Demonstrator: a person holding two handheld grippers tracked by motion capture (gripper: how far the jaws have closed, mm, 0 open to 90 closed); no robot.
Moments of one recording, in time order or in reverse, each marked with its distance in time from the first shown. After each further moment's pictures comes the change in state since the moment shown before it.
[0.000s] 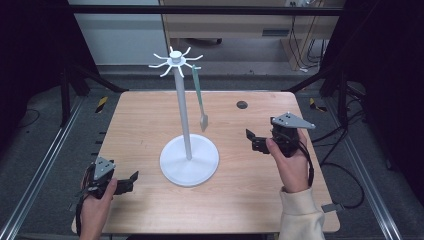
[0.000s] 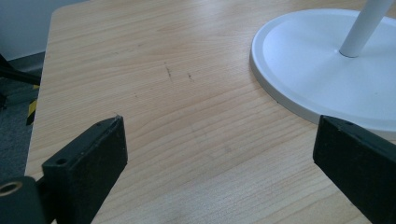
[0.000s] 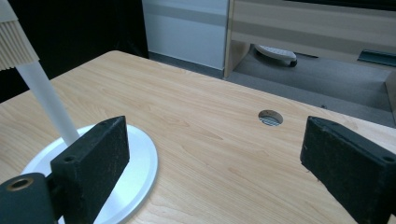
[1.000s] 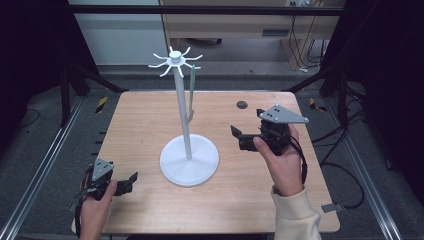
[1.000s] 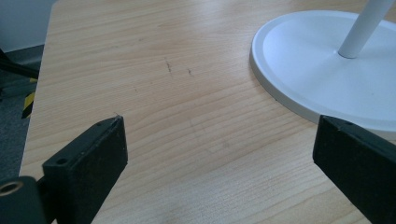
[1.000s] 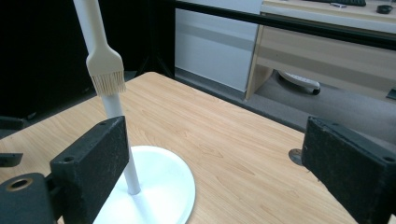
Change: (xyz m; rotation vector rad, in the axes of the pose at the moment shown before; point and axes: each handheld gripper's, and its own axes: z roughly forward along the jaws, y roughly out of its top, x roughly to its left) left arm 0.001 -0.003 -0.002 -0.001 -0.003 -0.036; right arm 0.045 0.044 -0.018 -0.067 0.101 -0.092
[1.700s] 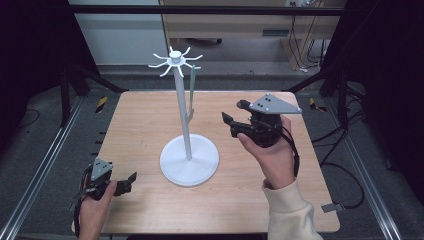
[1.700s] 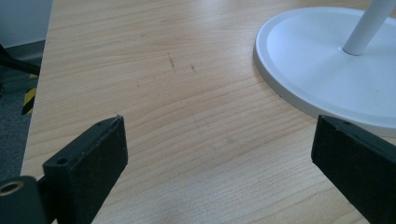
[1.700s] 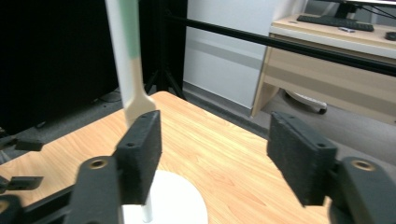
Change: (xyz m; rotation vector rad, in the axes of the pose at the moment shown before) left arm 0.002 -0.002 0.000 0.014 0.000 -0.007; right arm 0.020 0.035 0.002 -0.041 0.017 -0.017
